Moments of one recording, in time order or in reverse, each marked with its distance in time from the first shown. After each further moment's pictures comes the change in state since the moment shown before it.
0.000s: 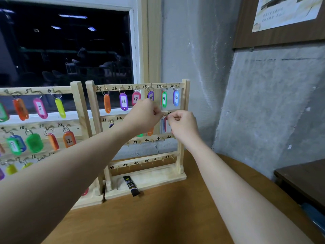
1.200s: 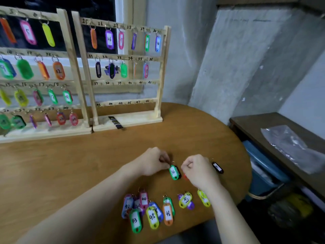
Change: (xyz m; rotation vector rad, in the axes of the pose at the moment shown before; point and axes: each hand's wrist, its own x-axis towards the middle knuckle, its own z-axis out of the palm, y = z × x) left_hand -0.257 0.059 0.136 -0.305 -0.711 -0.057; right_hand -0.280 0.111 -0.110 -0.661 -0.302 0.370
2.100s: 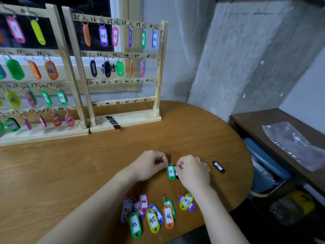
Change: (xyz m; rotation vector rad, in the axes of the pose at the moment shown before) left_hand -0.003 -0.021 0.013 -0.113 0.071 0.129; right_hand 0.002 -0.018 0.019 -0.167 0.061 -0.035
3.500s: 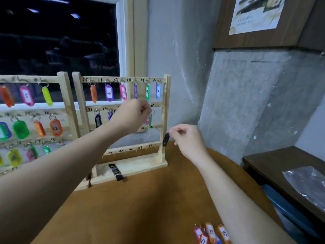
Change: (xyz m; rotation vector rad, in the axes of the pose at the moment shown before) left_hand 0.101 0.076 -0.242 0.429 0.618 0.040; right_hand 0.162 -0.088 -0.117 0.795 0.248 -0.328
